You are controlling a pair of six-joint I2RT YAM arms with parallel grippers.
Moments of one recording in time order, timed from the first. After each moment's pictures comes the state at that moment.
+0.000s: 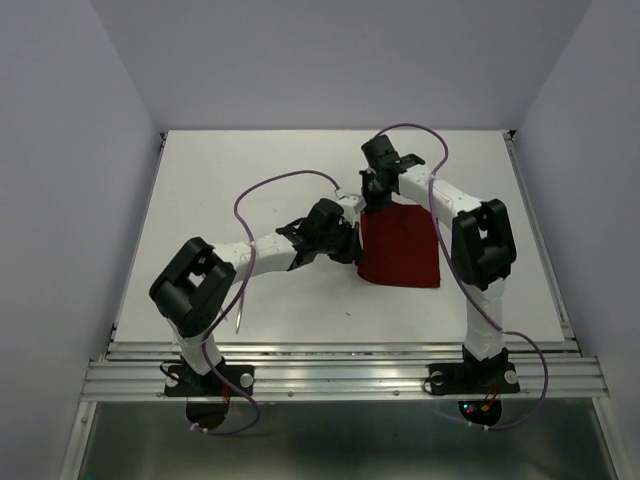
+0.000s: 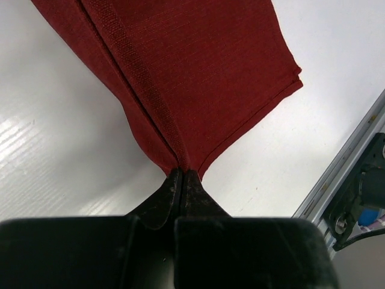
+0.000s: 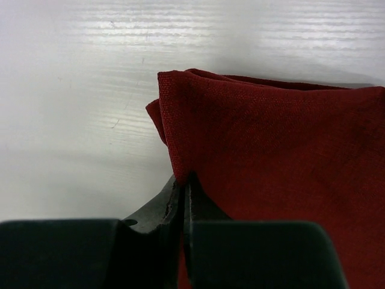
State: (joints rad) left arm -0.79 1.73 1.05 0.02 0.28 -0.47; right arm 0.44 2.07 1.74 -0.71 0.05 0.43
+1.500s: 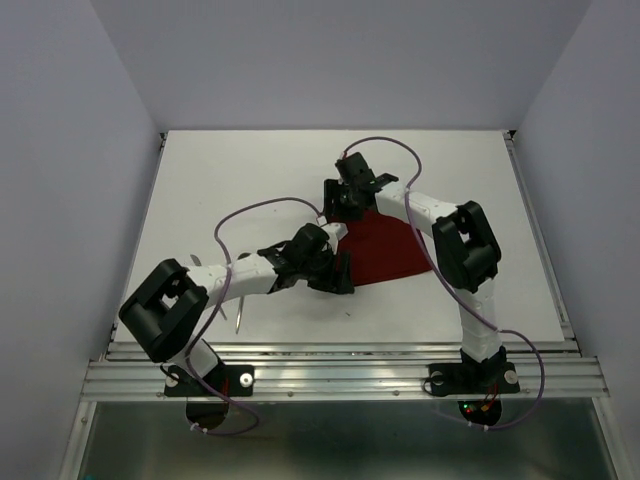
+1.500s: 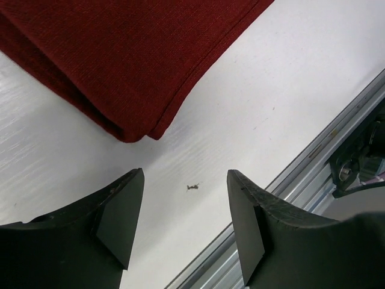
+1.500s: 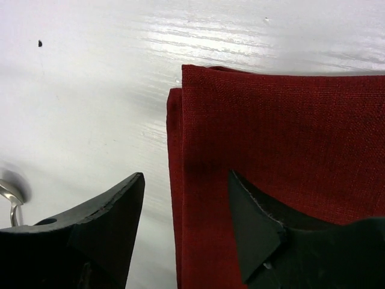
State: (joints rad) left arm -0.82 1.56 0.79 -0.05 0.28 -0.56; right arm 0.58 2.12 1.65 -0.44 -0.05 0.53
